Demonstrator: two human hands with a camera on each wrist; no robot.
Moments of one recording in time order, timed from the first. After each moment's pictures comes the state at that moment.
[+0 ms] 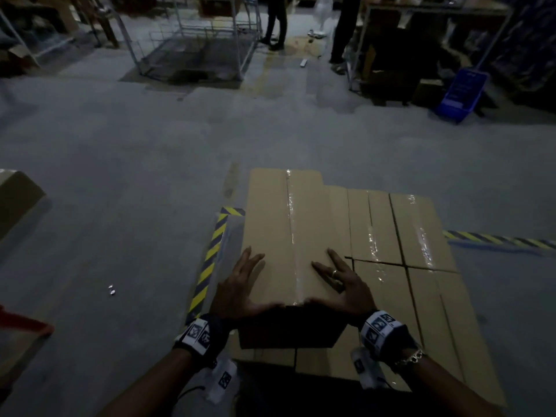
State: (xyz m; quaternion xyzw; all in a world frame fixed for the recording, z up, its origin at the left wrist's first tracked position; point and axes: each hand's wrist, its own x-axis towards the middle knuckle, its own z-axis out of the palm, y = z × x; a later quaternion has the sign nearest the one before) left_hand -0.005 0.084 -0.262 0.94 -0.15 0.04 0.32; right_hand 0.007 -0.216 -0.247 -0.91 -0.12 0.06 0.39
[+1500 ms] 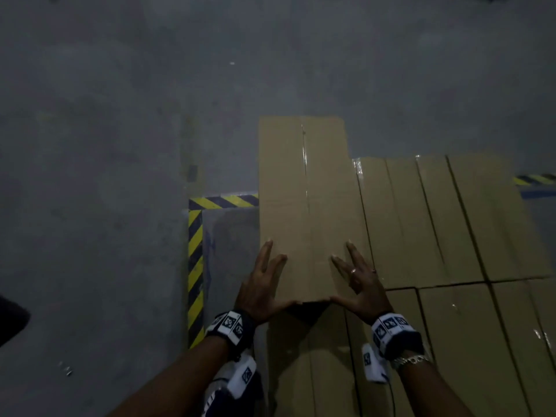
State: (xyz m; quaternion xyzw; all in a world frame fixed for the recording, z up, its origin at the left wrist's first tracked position) left_hand 0.487 0.149 -0.552 0.91 -0.22 -0.14 0.33; right_hand 0.438 -0.138 -0.534 -0.92 -0.02 0.08 0.38
